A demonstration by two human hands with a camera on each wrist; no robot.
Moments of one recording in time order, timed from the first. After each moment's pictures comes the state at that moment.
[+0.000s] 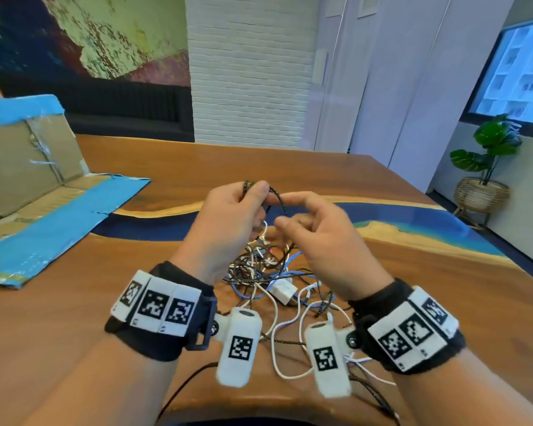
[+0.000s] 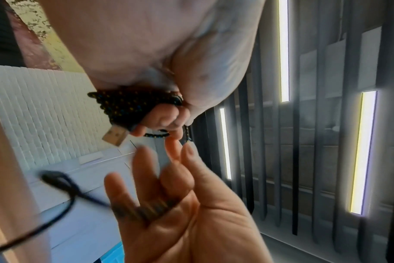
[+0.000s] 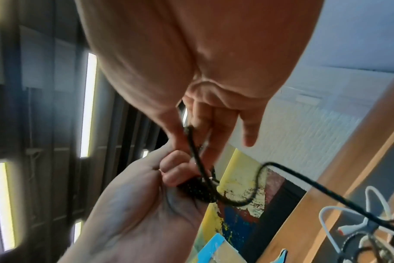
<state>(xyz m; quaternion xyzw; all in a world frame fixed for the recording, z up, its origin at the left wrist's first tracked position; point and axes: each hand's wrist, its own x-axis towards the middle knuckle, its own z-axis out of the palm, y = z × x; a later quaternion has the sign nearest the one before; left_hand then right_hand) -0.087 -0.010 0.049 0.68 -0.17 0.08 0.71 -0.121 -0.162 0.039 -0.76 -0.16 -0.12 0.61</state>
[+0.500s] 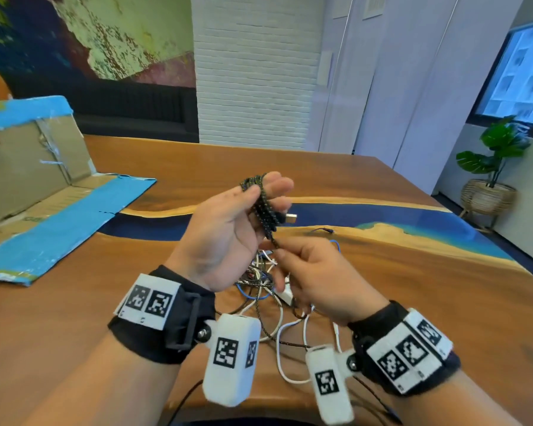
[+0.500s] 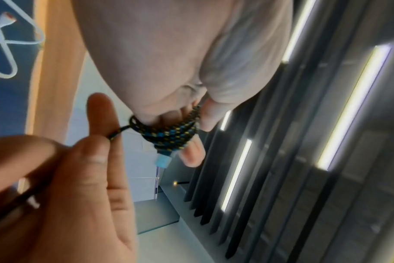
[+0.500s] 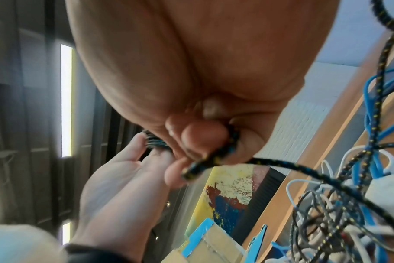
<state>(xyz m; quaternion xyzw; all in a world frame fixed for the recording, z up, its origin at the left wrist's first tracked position) -0.102 0.003 0.049 0.41 -0.21 -0.11 0.88 -0.126 -0.157 0.006 -0.79 -0.15 0.01 0.59</state>
